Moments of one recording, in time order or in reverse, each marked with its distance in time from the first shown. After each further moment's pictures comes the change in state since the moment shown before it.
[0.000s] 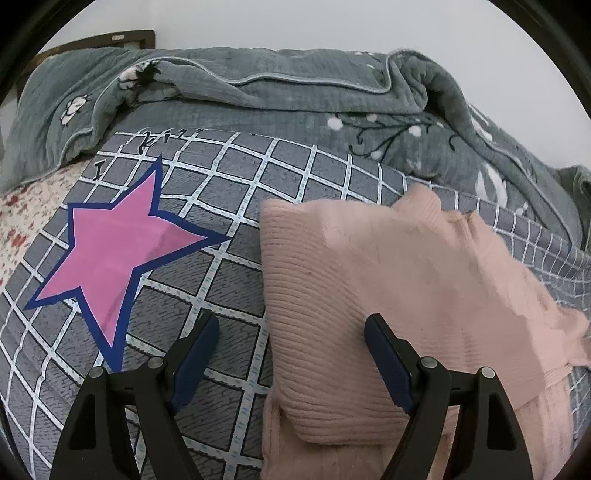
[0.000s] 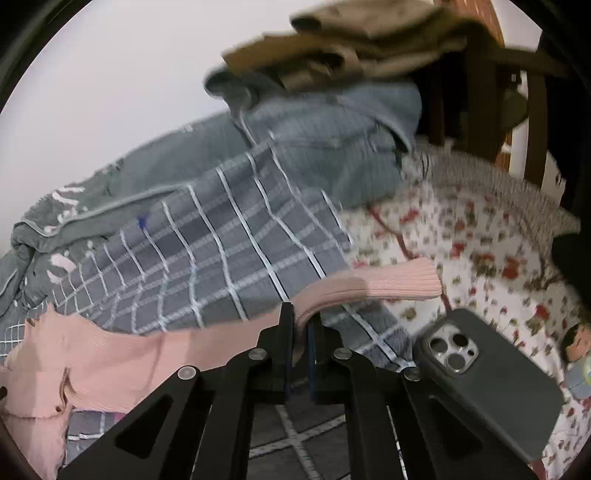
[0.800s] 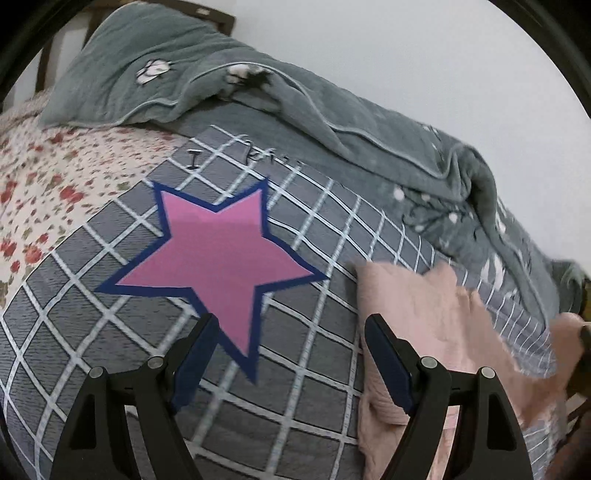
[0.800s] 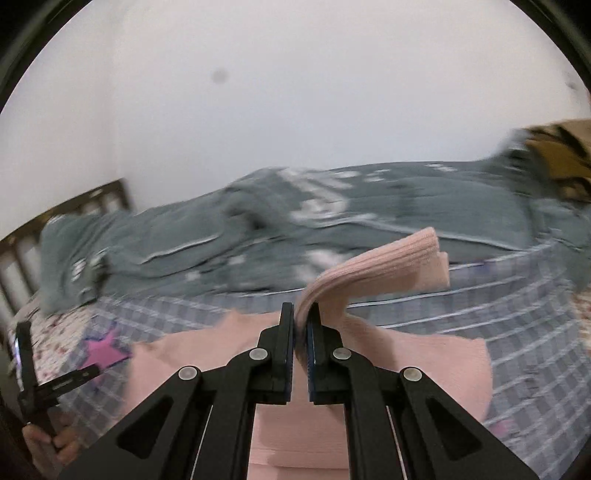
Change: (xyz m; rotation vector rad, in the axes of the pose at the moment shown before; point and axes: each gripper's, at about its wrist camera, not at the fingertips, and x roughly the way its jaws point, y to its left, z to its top) left arm -0.045 0.105 0.010 -0.287 -0.063 -0.076; right arm -0.113 0.358 -0.031 -0.302 -0.049 0.499
